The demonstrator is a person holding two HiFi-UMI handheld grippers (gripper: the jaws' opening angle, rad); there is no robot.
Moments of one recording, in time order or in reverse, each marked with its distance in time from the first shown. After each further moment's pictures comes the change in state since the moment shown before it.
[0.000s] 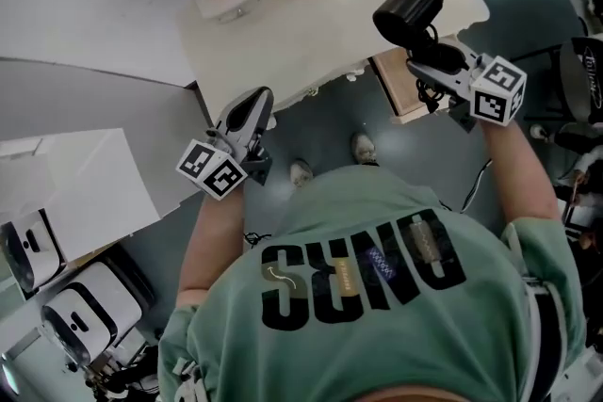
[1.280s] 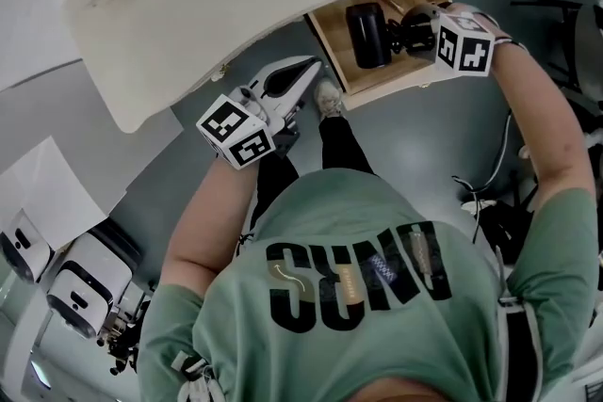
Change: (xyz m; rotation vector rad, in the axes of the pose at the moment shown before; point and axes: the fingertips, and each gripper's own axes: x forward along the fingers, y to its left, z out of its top) left arm 0.231 -0.034 -0.242 -0.209 0.250 -0.174; right arm -0.027 -0.203 -0.308 -0.665 0.947 0.407
